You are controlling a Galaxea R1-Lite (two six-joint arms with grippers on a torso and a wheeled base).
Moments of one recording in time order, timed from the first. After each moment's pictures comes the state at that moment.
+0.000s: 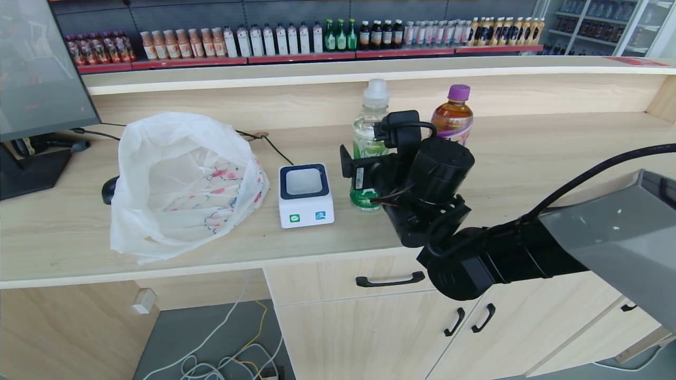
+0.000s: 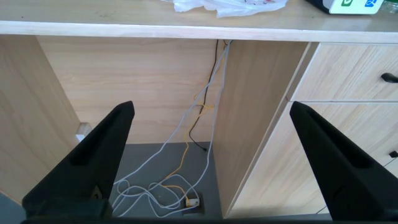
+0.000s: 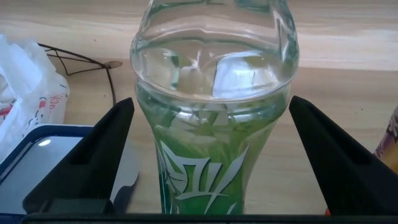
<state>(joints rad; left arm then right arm) 0.00 0.00 0.00 0.00 0.00 0.00 0.70 2.16 -1.31 -1.14 -0.47 -0.18</state>
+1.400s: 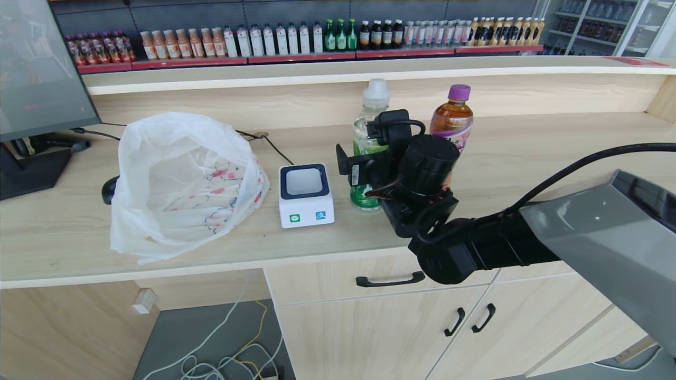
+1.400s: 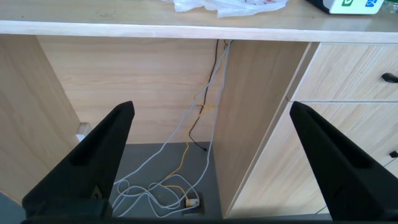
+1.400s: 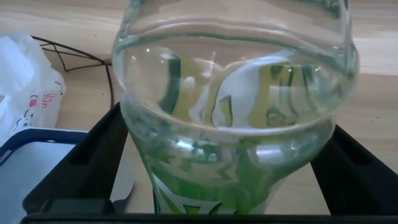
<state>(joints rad) 0.00 0.00 0.00 0.00 0.00 0.00 0.67 2.22 -1.43 -1.06 -0.41 -0.18</state>
